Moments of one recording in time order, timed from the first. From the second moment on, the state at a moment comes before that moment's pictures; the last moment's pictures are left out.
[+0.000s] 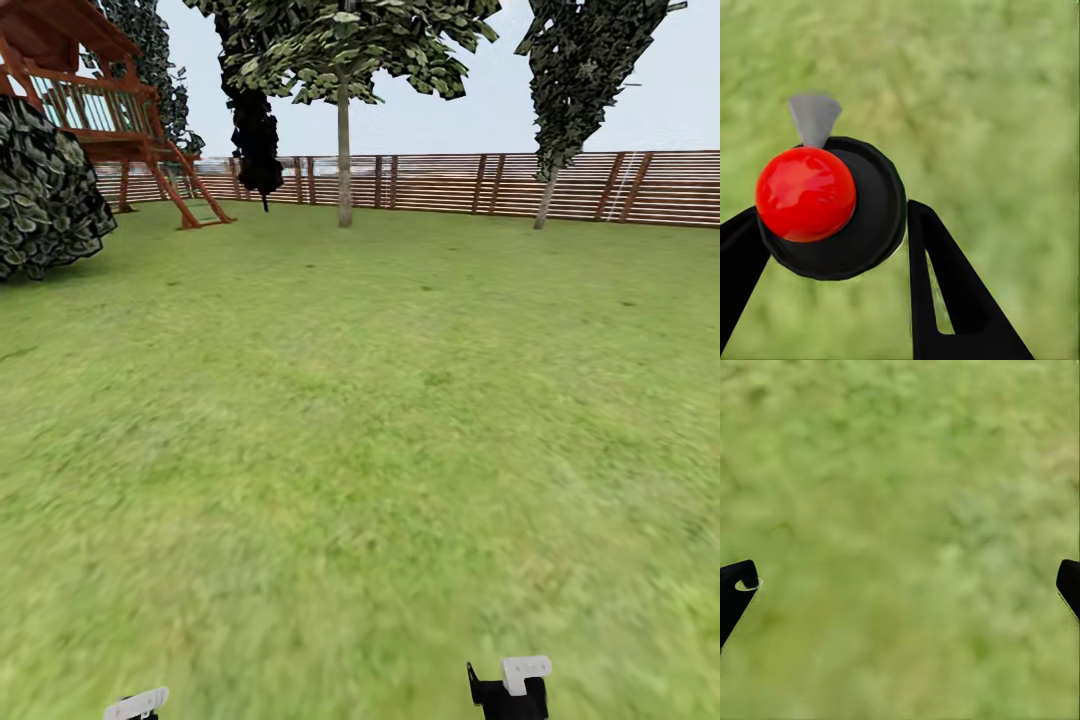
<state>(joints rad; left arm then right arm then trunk) -0.39 0.18 0.13 0.01 0.16 -0.55 0.00 -0.44 -0.04 0.38 -0.03 -0.29 -0.55 -0.06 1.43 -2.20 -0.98</state>
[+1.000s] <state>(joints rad) -0.39 0.18 0.13 0.01 0.15 -0.55 0.00 -0.44 -0.04 0.38 -0.03 -0.29 -0.55 -0.06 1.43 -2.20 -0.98</state>
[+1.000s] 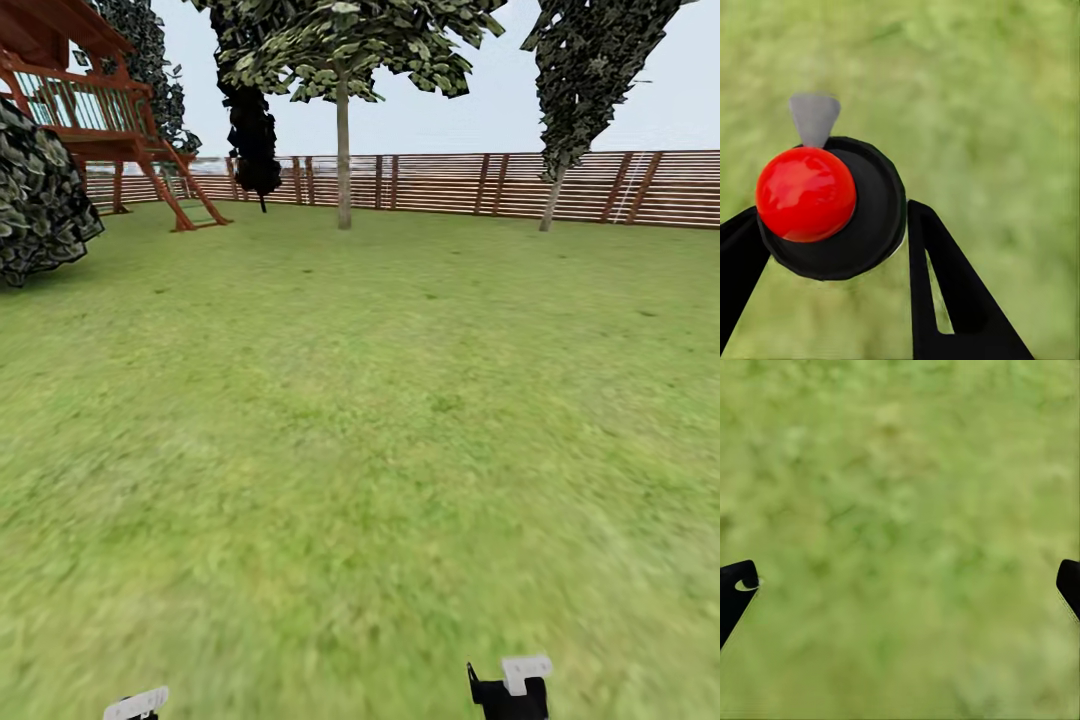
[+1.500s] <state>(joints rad) -0.39 0.18 0.13 0.01 0.16 -0.55 0.00 -0.44 -0.03 0.38 -0.03 -0.29 -0.55 -0.06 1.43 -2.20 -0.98</state>
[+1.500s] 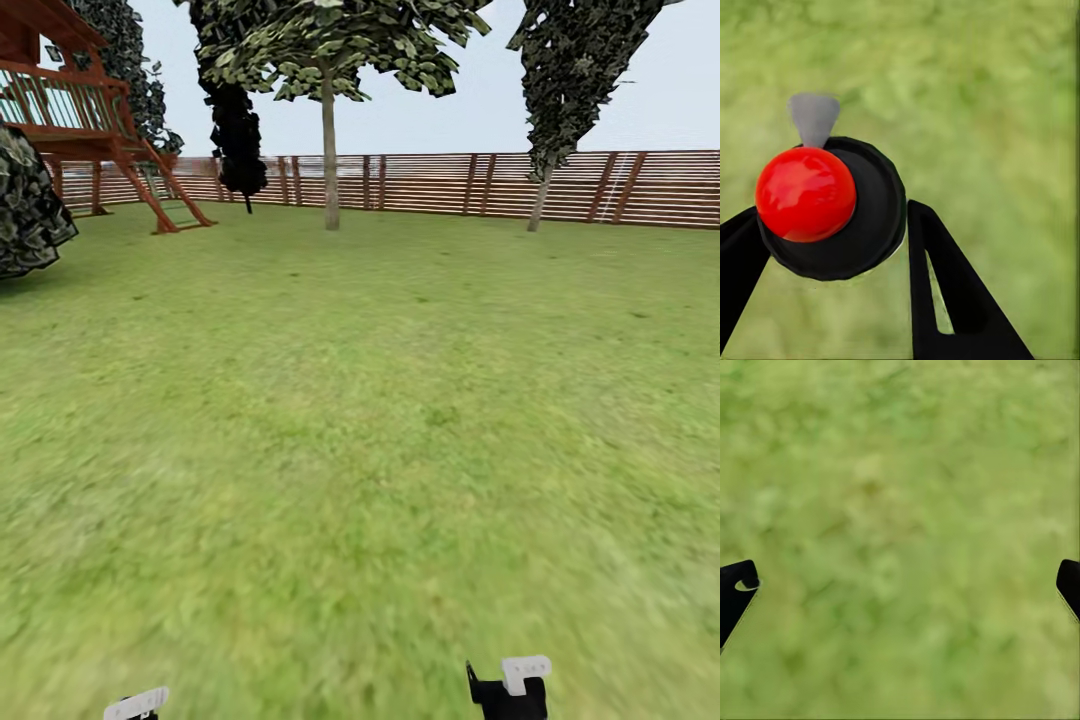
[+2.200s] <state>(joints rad) -0.39 0.18 0.13 0.01 0.16 -0.55 0.00 -0.44 -0.03 0.38 -0.03 -0.29 -0.55 -0.06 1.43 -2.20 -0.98</state>
